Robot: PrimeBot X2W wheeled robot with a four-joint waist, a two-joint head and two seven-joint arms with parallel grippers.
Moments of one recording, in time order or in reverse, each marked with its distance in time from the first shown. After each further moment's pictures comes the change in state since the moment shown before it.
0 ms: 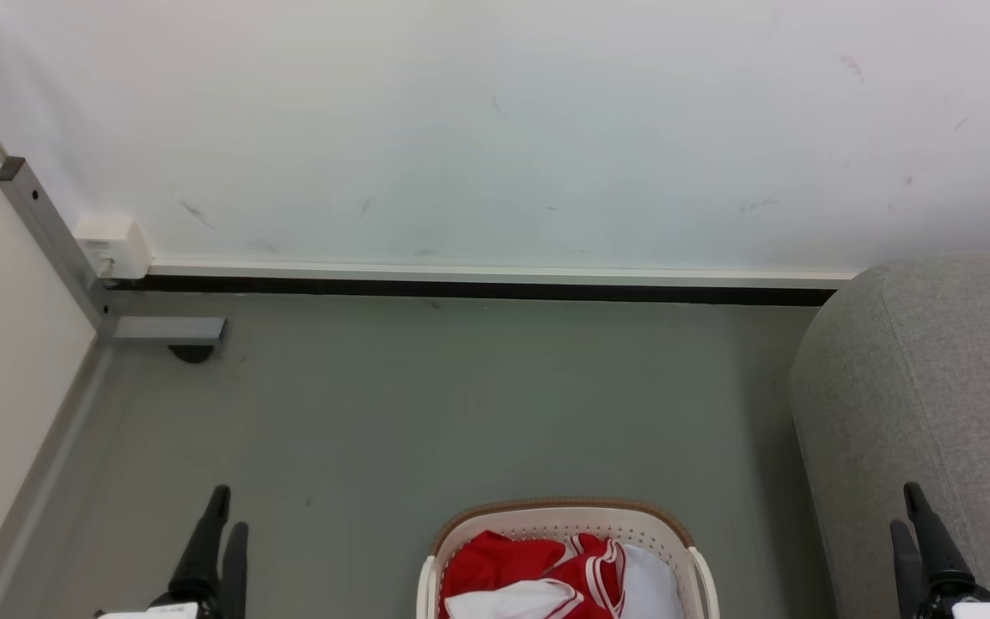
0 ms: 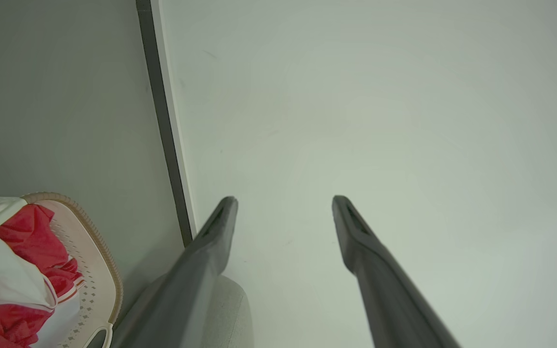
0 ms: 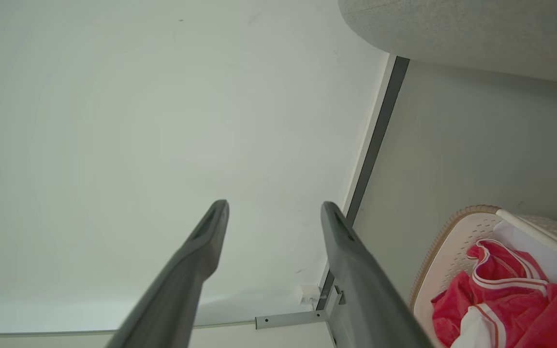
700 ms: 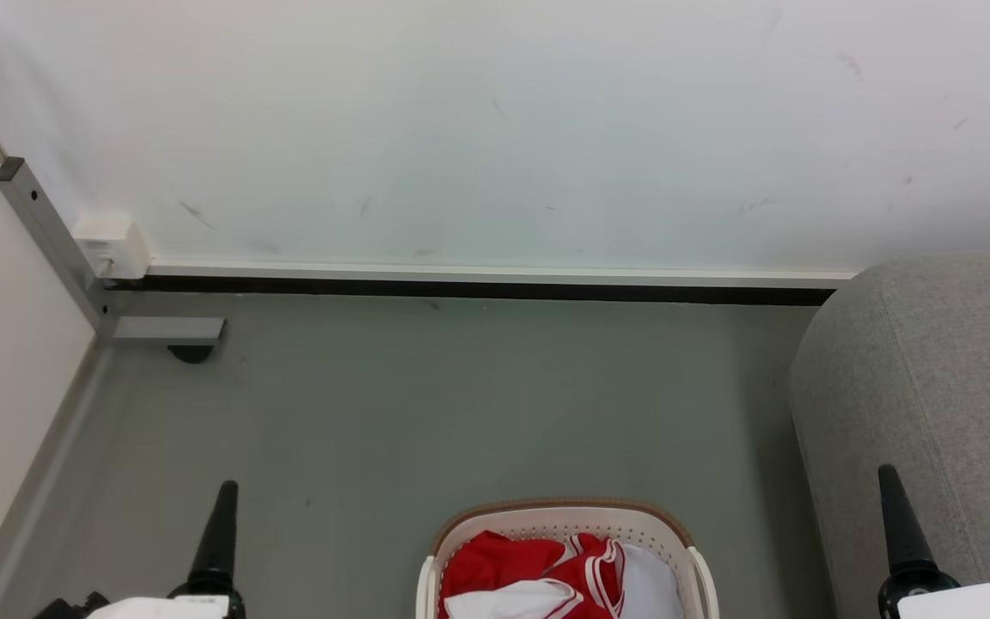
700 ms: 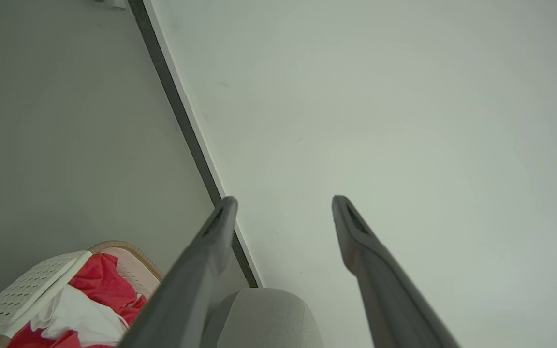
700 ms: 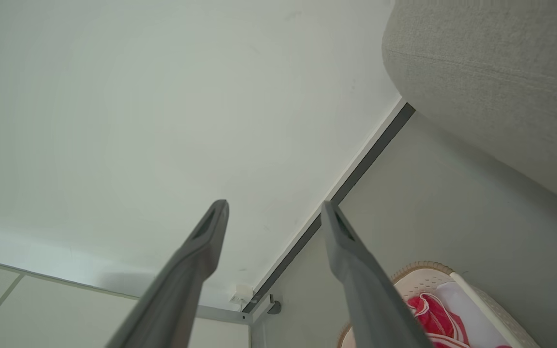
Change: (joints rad) left arm -0.009 0.000 -0.025 -0.004 0.272 0.030 -0.095; right arm -0.004 -0.003 0.059 -0.037 -0.369 0.000 -0.093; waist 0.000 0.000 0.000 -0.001
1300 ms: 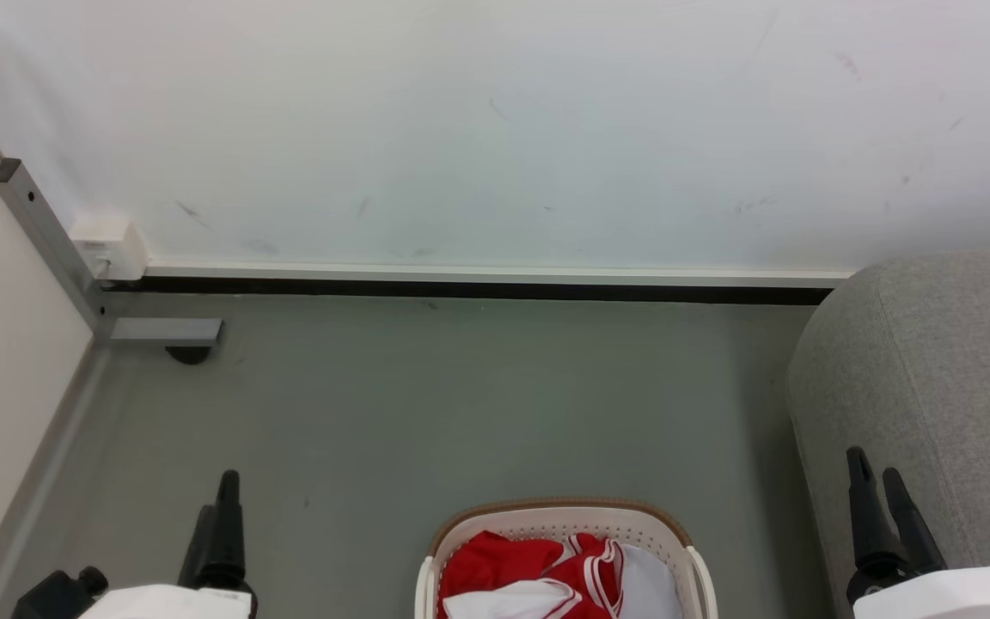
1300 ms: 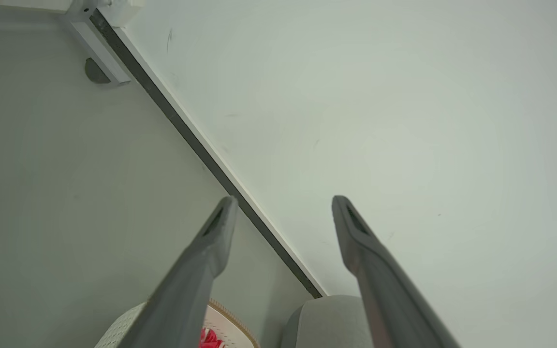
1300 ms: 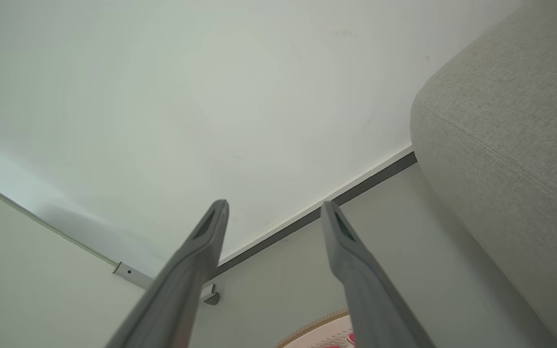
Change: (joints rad) left arm -0.001 0.002 -0.003 -0.038 0.332 0.028 -0.066; right arm -0.018 -0.023 0.063 -0.022 -0.348 0.000 -0.068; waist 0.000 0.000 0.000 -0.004
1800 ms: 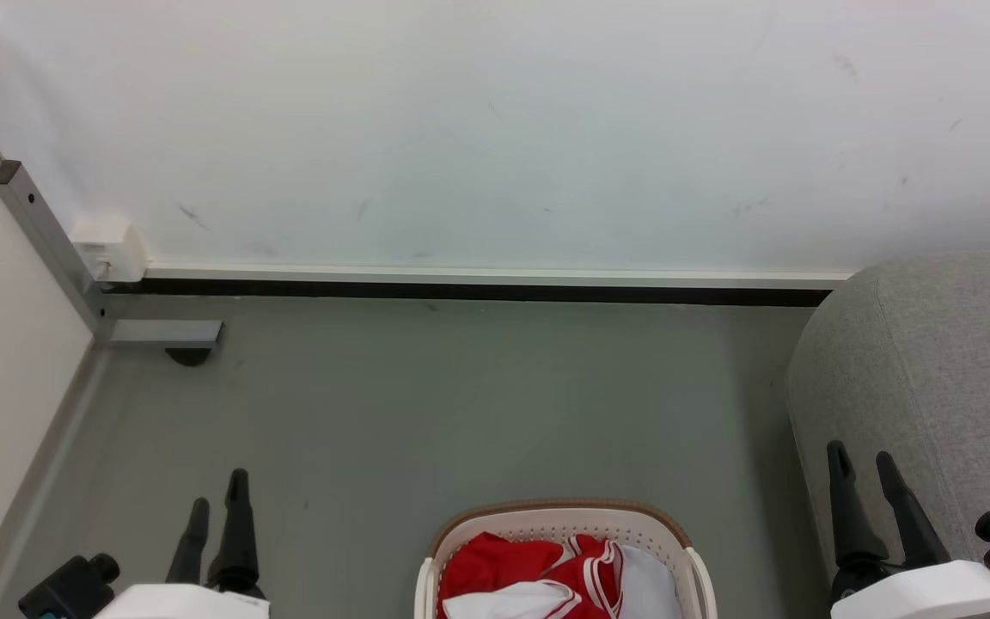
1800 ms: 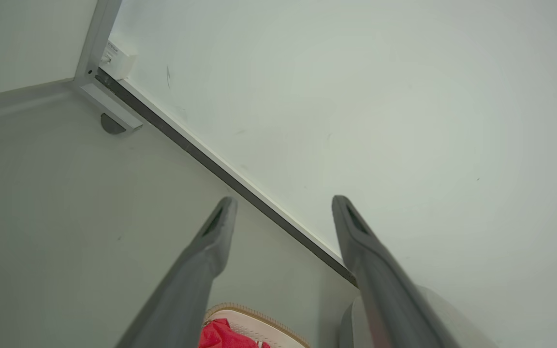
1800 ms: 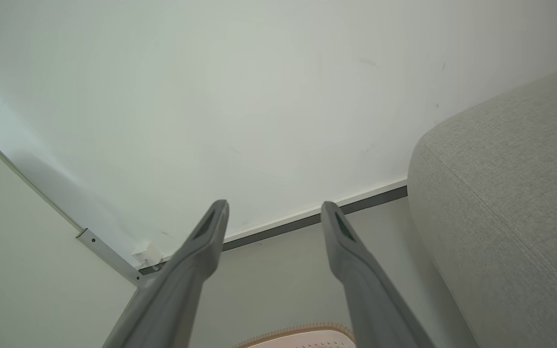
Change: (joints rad) left arm 0.000 0.001 -0.005 0.000 0.253 -0.002 -0.044; right arm -0.017 -0.013 0.029 0.008 -0.228 0.000 -0.046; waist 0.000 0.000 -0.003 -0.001
